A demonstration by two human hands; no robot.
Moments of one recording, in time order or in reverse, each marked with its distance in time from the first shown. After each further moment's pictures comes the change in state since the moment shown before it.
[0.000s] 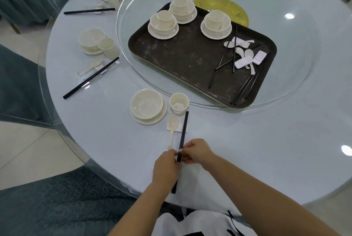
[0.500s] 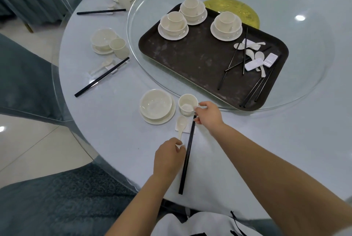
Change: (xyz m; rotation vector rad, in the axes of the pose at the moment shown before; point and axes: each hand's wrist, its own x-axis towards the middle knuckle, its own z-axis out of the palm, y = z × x) left_hand 0.003 0.015 -0.042 -0.135 0.145 0.011; right_hand 0.032 -0.088 -0.024 0.082 0.290 -0.242
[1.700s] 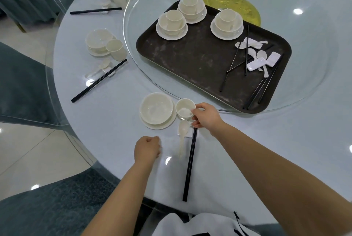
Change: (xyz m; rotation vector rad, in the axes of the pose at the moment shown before) left_hand 0.051 -0.035 -0.042 -0.495 0.046 -0.459; right_hand 0.015 -0.010 0.008 -0.017 -0.141 0.071
